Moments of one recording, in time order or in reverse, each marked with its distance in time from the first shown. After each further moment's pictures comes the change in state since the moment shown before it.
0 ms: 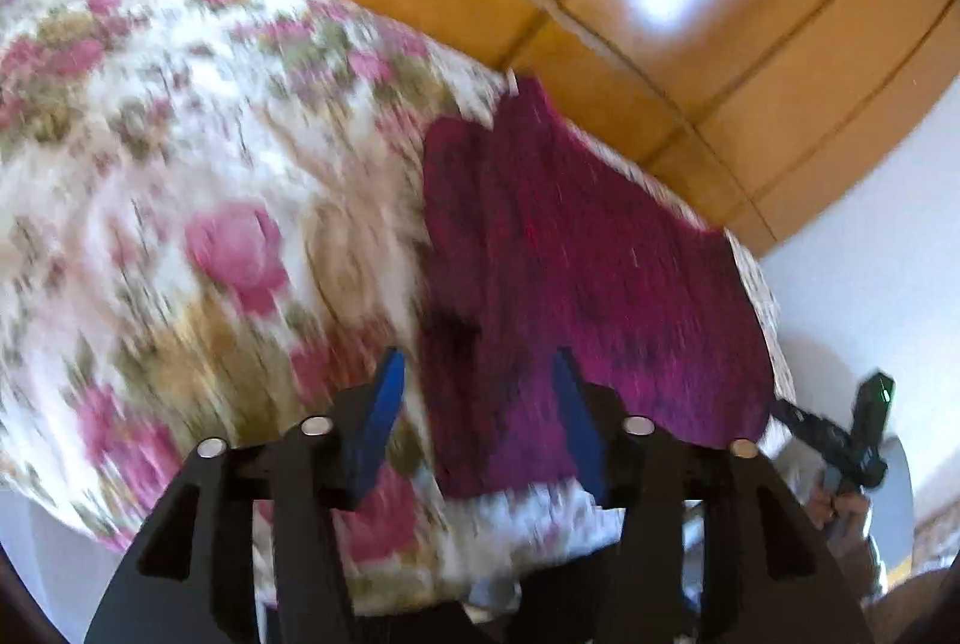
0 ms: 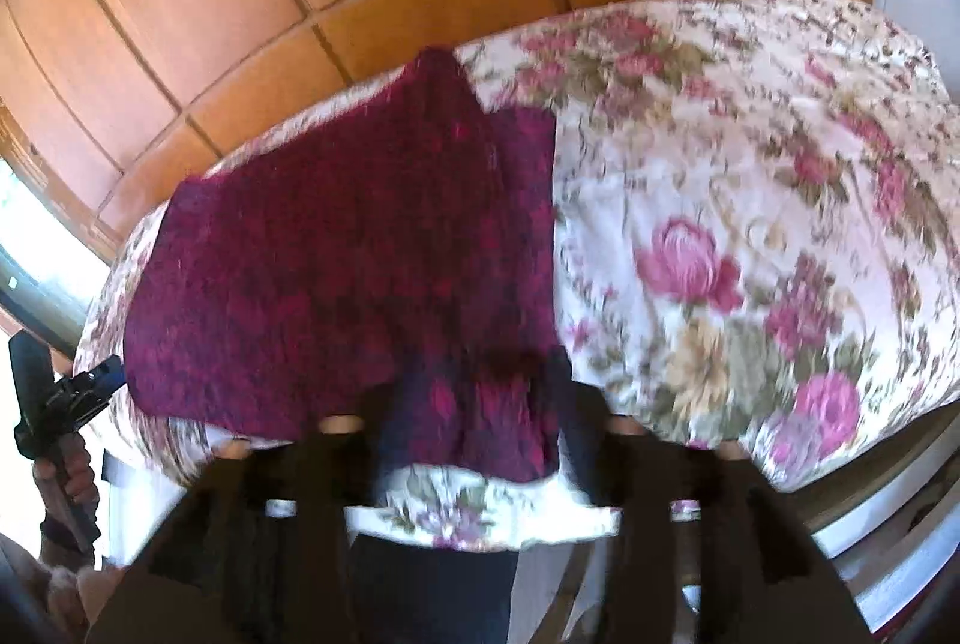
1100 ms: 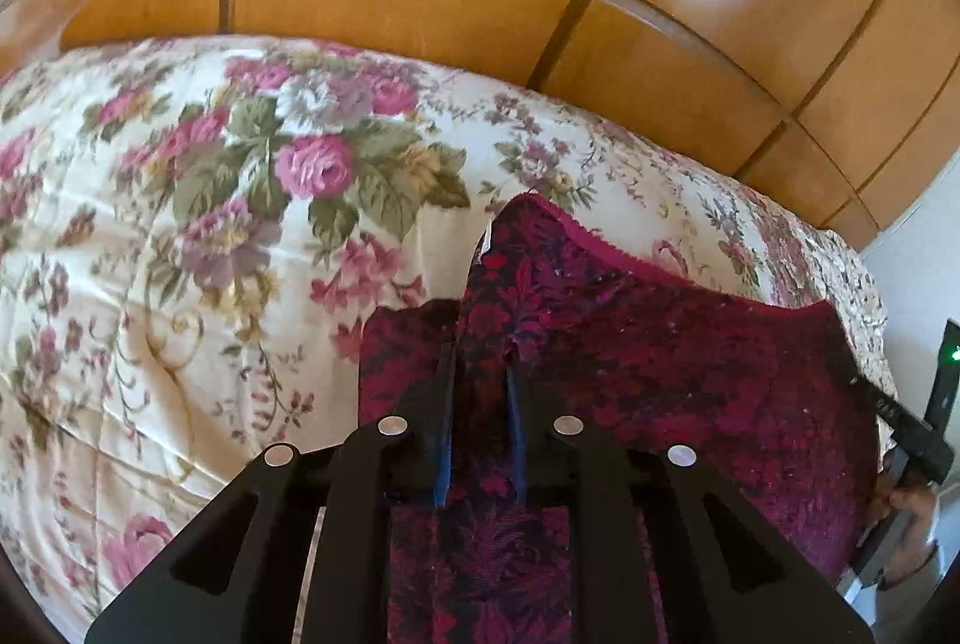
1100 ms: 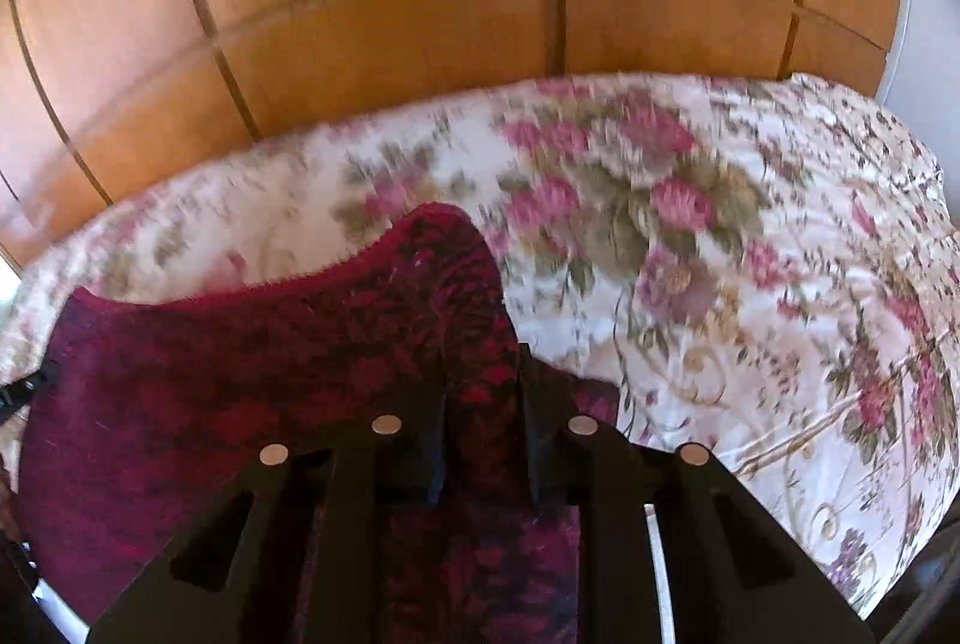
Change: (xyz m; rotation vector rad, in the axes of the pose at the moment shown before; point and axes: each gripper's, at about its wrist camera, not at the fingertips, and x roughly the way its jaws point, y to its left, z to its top) left arm 0.137 -0.032 0.108 0.106 0.060 0.213; right arm 0.147 0.026 0.131 -0.065 -0.025 -0.247
